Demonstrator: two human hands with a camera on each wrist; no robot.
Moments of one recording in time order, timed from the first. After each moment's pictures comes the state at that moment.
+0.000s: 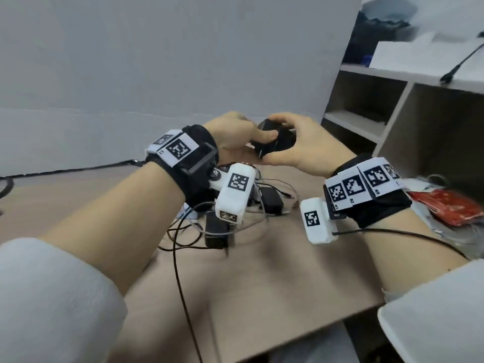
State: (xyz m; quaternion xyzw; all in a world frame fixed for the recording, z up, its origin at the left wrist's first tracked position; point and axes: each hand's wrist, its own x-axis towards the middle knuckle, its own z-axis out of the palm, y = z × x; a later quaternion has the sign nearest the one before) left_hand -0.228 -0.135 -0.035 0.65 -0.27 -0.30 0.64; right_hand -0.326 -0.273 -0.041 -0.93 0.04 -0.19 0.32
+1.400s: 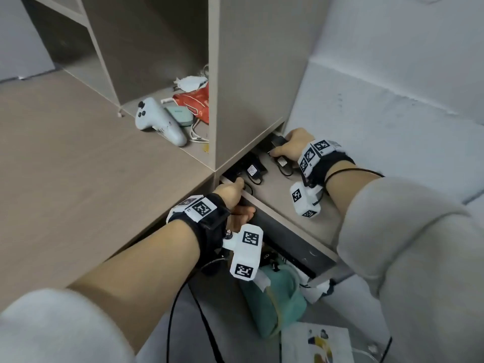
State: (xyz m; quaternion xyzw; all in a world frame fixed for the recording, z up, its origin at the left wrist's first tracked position) left_hand -0.534 -0.528 -0.277 0.69 -0.08 -0.58 0.44; right_hand -0.631 -0.714 -0.246 -0.75 0.60 -0.08 0.26
